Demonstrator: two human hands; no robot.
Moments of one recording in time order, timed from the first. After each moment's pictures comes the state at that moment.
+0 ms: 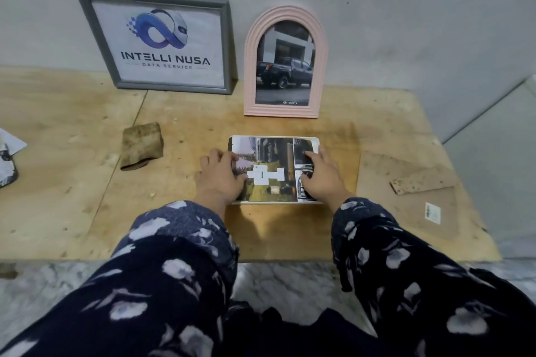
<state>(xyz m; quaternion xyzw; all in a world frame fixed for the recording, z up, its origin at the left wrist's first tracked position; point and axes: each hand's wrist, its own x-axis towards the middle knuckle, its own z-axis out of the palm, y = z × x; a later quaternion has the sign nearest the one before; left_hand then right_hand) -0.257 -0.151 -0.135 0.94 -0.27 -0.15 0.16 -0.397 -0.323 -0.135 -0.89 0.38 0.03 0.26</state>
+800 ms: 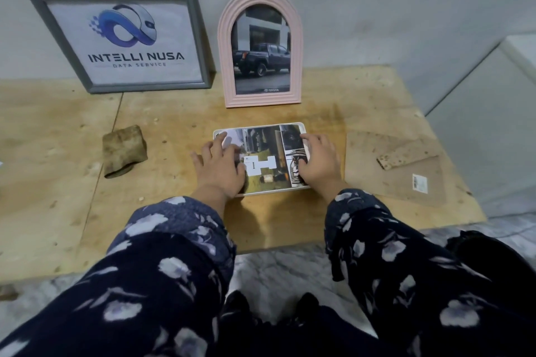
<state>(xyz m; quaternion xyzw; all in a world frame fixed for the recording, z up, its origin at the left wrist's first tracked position) -0.267 -0.162 -0.133 0.92 -0.37 -0.11 0.07 -0.409 -0.316 -0.136 -0.87 0.41 -0.10 0.24</state>
